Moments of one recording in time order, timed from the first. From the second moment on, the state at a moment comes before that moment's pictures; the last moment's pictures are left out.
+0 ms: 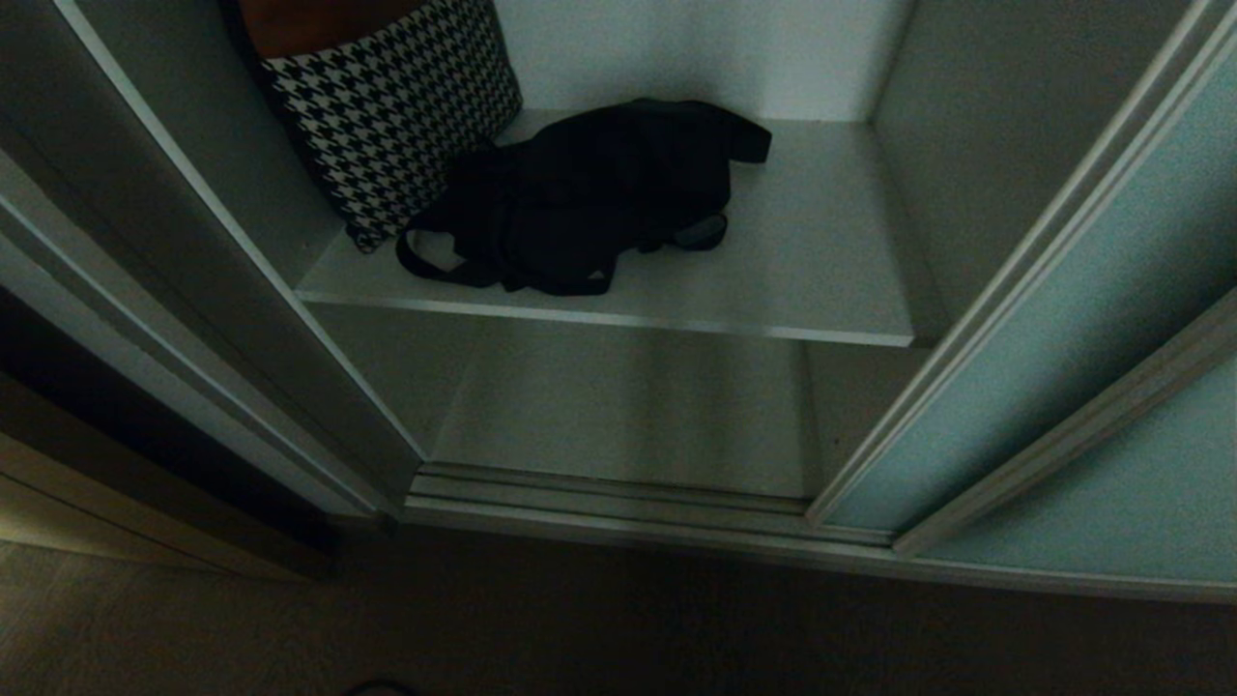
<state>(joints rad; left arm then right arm) 0.02 0.00 0.00 -0.01 -0.02 0.02 -0.37 1.05 -1.06 -0.05 0.18 0.33</state>
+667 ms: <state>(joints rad) 0.02 0.00 0.00 -0.01 -0.02 0.02 0.01 0.88 -1.00 -0.03 0.22 0.32</state>
